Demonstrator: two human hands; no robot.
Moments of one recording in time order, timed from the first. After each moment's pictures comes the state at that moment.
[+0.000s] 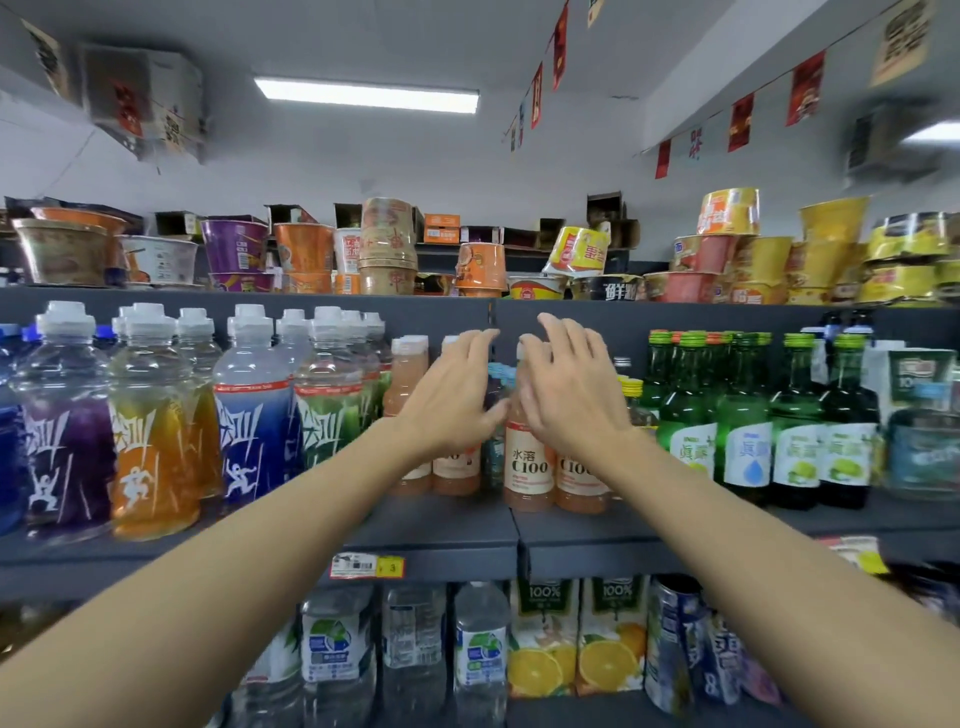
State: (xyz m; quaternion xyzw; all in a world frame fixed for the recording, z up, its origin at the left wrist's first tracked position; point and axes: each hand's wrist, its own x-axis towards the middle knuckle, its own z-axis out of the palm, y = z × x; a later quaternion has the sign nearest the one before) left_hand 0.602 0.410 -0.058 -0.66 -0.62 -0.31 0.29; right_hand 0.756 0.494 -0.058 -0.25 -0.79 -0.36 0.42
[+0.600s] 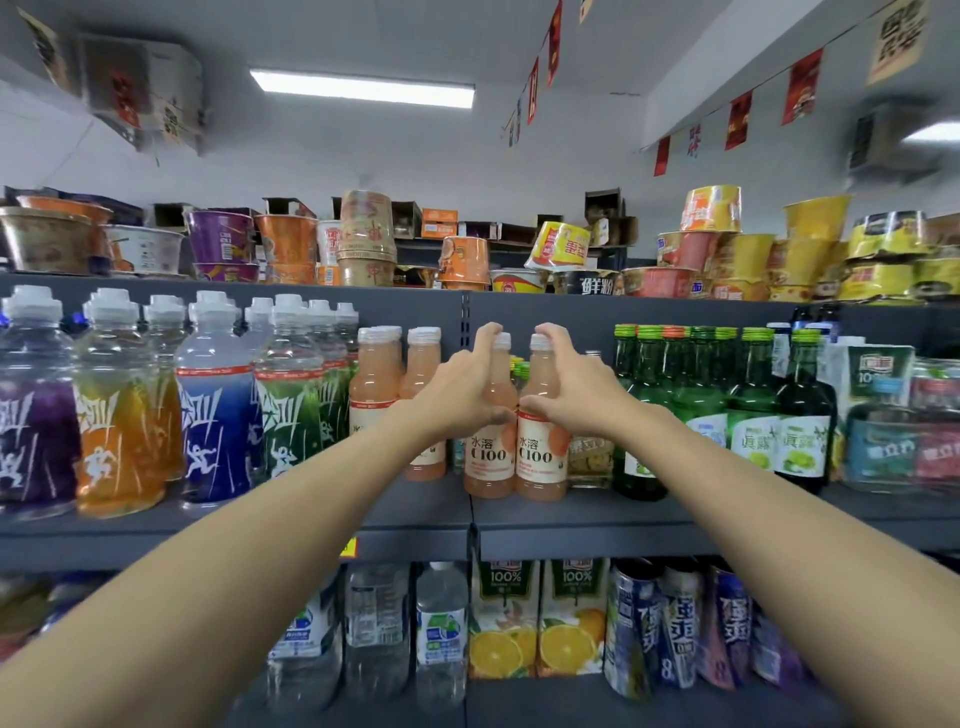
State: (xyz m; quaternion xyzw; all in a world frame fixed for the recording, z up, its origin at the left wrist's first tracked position) left_hand 0.643 0.453 -0.060 -0.64 -0.68 -0.32 0.15; right_hand 0.807 0.538 -0.053 -0.31 -0.89 0.06 0.34
